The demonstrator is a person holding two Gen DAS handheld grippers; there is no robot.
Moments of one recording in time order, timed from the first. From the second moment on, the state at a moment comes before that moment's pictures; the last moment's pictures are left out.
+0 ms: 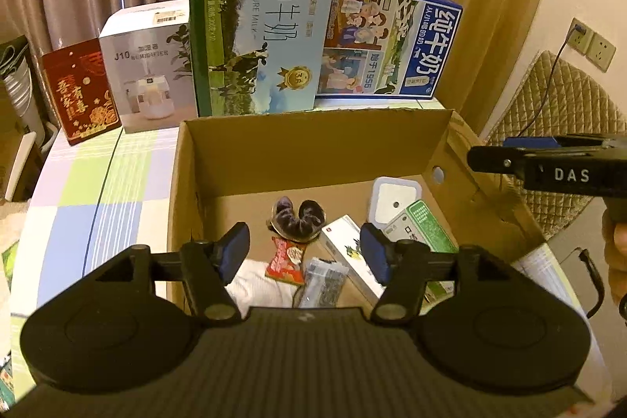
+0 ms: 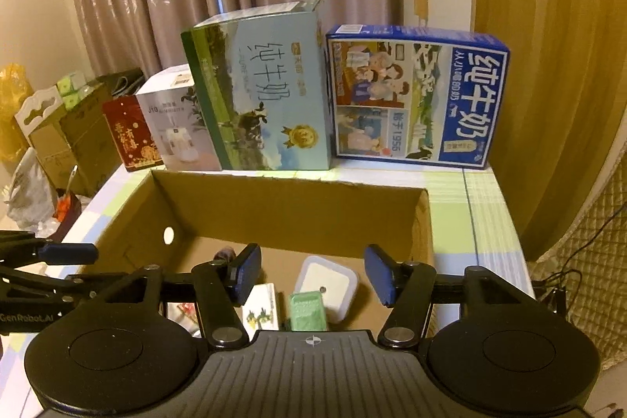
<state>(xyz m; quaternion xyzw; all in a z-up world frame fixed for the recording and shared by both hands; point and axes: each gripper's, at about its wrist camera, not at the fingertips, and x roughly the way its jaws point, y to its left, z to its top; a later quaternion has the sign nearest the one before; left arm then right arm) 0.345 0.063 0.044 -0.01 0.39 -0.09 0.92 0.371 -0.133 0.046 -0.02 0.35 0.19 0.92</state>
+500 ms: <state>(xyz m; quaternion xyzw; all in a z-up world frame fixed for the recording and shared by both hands) 0.238 0.059 0.071 -0.04 0.38 -0.08 0.92 0.248 -0.142 0.065 -0.02 0.37 0.19 0.91</state>
